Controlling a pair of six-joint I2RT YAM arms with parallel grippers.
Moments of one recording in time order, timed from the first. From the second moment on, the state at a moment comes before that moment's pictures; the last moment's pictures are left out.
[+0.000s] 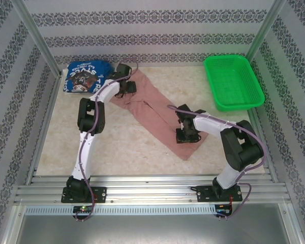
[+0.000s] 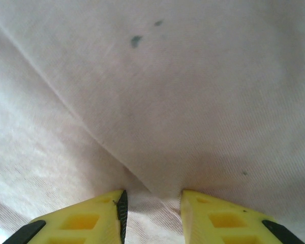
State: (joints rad) left arm -0.22 2.57 2.28 -0.70 -0.05 -0.39; right arm 0.48 1.68 0.95 -0.76 -0.08 0.43
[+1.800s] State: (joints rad) left arm -0.19 2.57 2.31 -0.75 -0.09 -0.36; right arm 0.42 1.46 1.13 -0.72 -0.33 0.42
